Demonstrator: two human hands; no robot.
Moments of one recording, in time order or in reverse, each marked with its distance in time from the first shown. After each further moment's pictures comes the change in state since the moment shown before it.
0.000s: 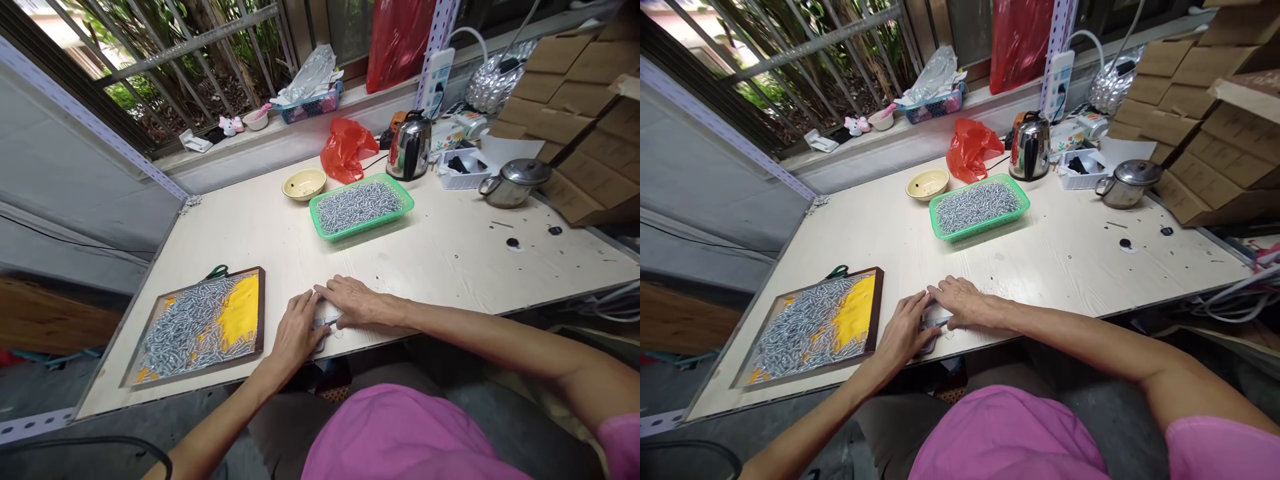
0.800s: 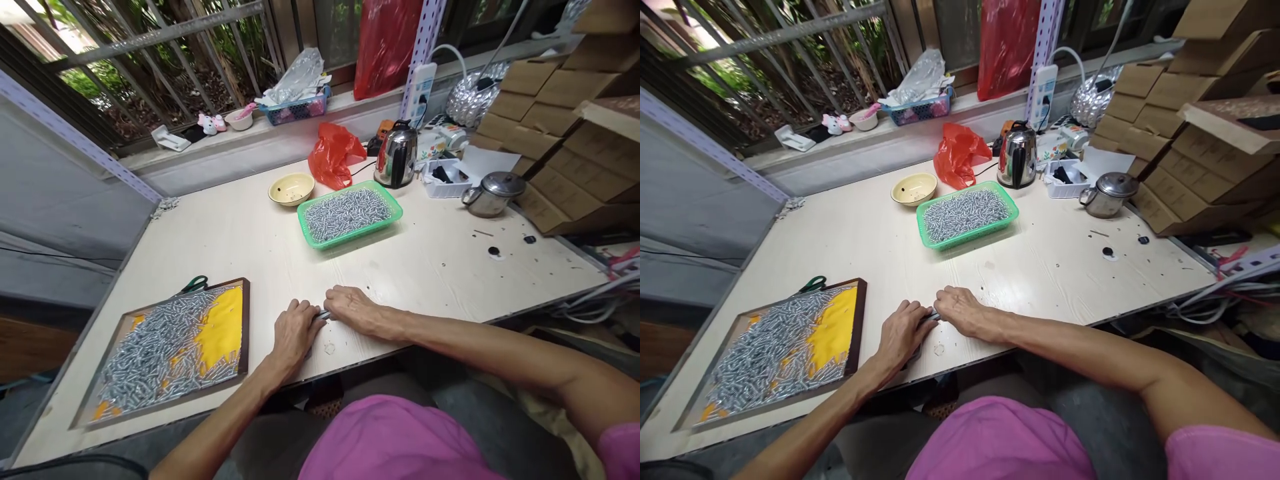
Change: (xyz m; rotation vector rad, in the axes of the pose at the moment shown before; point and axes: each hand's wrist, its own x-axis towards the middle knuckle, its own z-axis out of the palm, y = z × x) left_hand 0.037 0.005 0.009 0.220 -0.099 0.027; right_hand -0.004 0.013 0.001 -0.017 -0.005 0.064
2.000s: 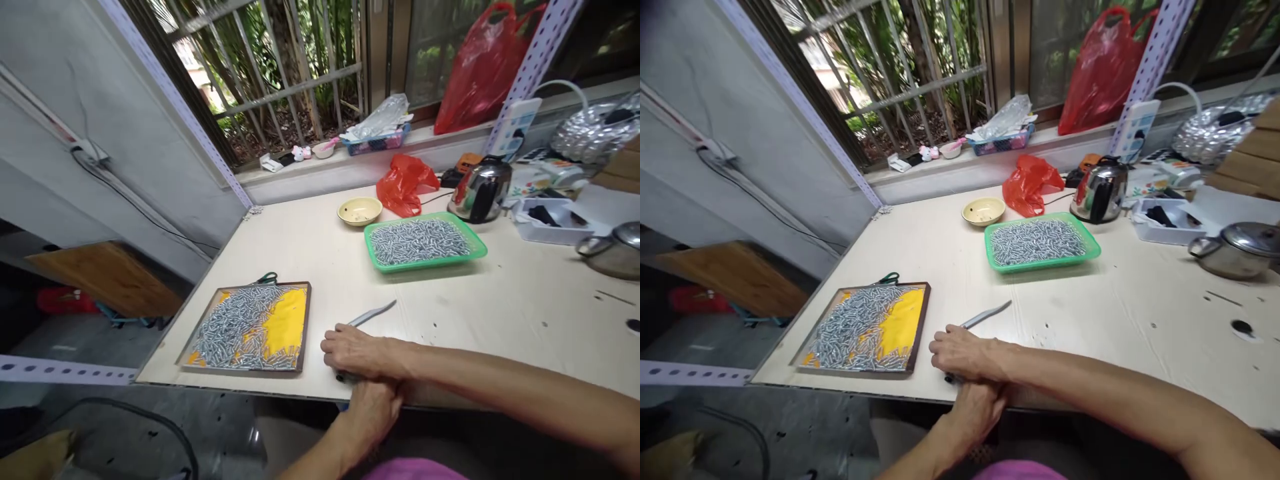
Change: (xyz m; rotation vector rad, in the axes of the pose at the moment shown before) left_hand -0.057 0.054 0.067 -0.453 0.141 0.011; right_hand 0.063 -0.084 0.005 -0.116 -0.014 -0.686
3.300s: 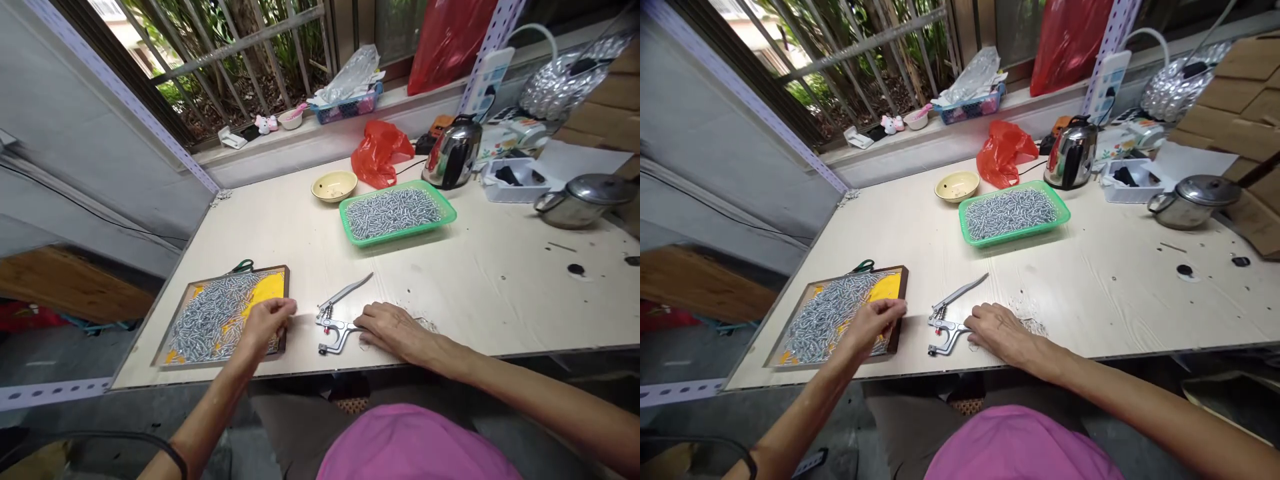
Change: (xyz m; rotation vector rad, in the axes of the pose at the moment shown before) left_hand 0.015 -0.082 -0.154 -0.520 0.149 -0.735; right_hand -0.103 -0.014 0.004 0.235 0.059 0.638
